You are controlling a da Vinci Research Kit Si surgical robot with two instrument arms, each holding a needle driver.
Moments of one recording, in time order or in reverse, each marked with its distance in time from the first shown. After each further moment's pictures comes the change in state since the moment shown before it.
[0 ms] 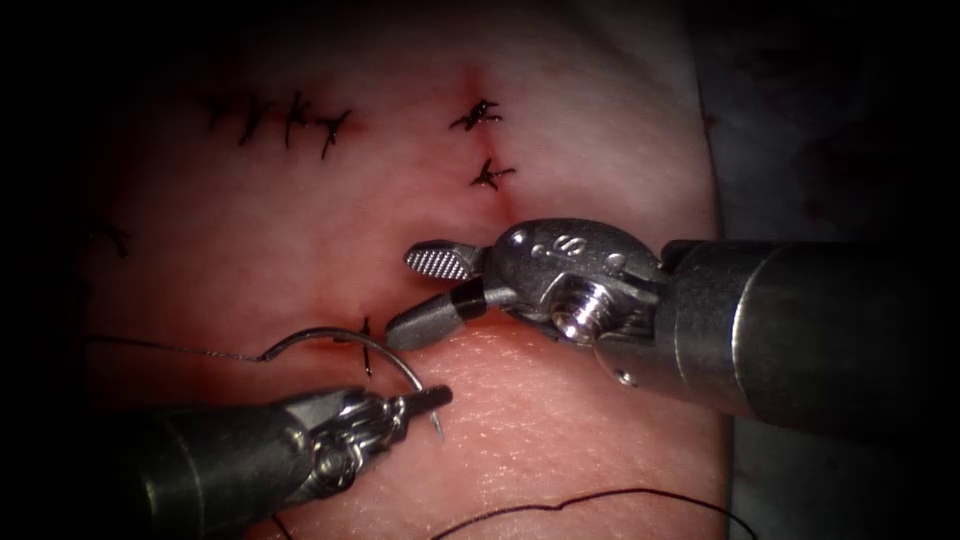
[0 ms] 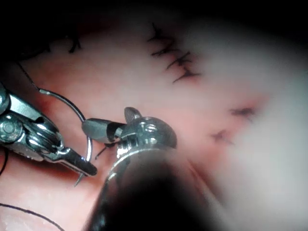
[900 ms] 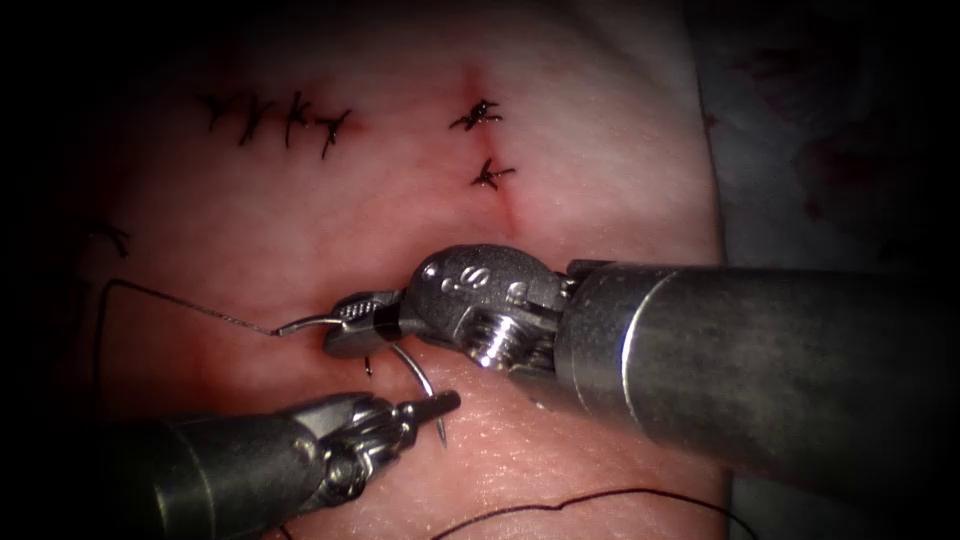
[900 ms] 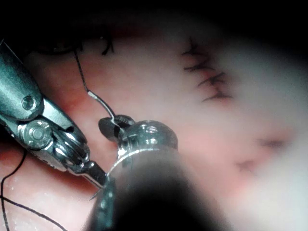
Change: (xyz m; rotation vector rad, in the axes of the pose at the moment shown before) right arm 0.000 -0.002 0.005 0.035 -0.125 -0.120; left arm 0.000 0.000 0.000 -0.002 -0.015 0.003
